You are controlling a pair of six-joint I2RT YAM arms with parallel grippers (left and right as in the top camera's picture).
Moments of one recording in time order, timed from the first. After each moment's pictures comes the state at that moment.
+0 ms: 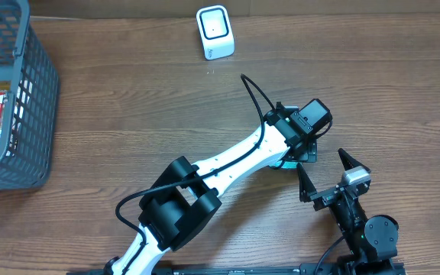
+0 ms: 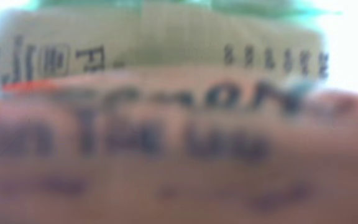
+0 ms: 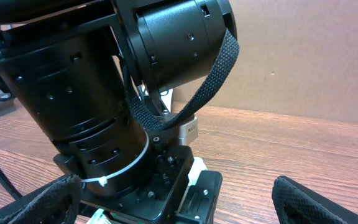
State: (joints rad) left arm -0.92 2.19 1.79 -0.89 -0.06 -0.86; right arm 0.16 0.01 0.02 -0.02 -0.18 0.02
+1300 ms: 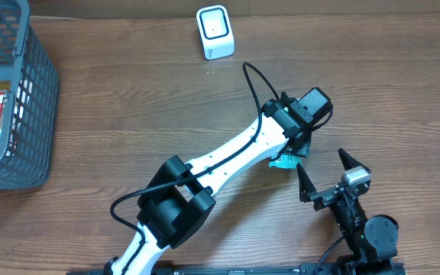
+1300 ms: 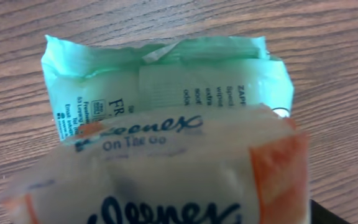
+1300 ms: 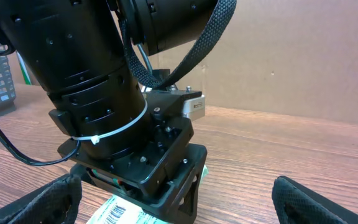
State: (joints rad) left arm -0.90 2.19 1.89 -0.99 -0.05 -0.71; right arm 0.16 0.01 0.02 -0.02 -0.18 0.02
